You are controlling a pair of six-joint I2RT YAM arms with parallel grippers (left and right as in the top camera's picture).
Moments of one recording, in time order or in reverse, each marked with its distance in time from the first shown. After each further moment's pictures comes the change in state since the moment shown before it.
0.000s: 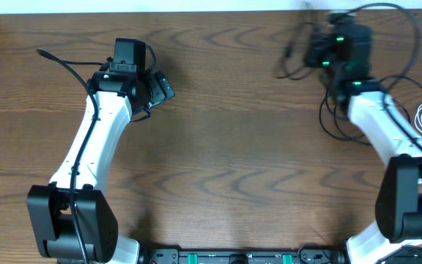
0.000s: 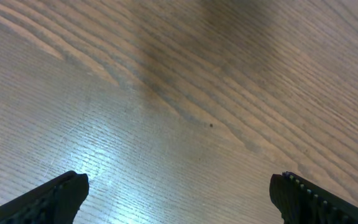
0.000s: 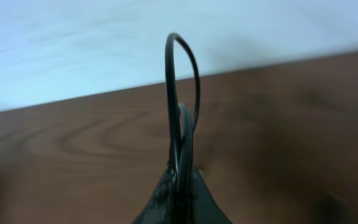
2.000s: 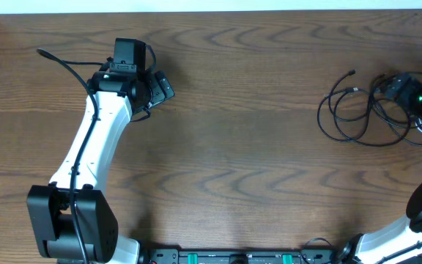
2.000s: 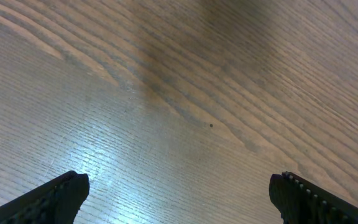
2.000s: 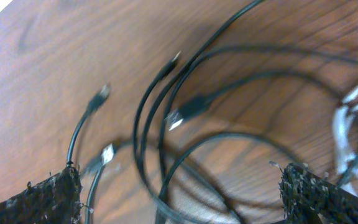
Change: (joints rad) left arm 0.000 0.000 0.000 0.000 0.000 0.000; right arm -0.538 0.050 0.000 -0.409 -0.242 -0.181
